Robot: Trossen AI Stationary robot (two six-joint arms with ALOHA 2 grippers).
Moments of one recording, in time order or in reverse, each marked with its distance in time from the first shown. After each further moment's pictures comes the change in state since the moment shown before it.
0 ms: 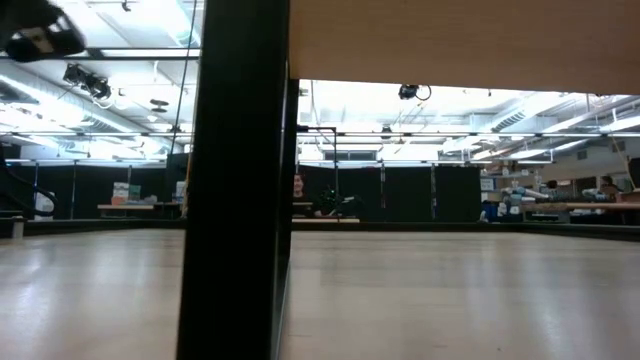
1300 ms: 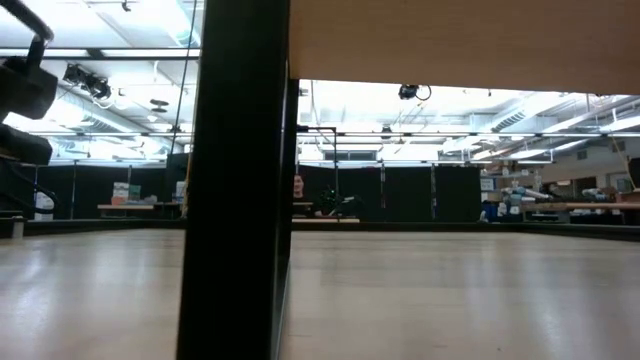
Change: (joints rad) left arm -0.039 0.400 0.000 -0.105 0.225 0.287; right arm 0.000 0.000 0.000 0.000 0.000 0.000
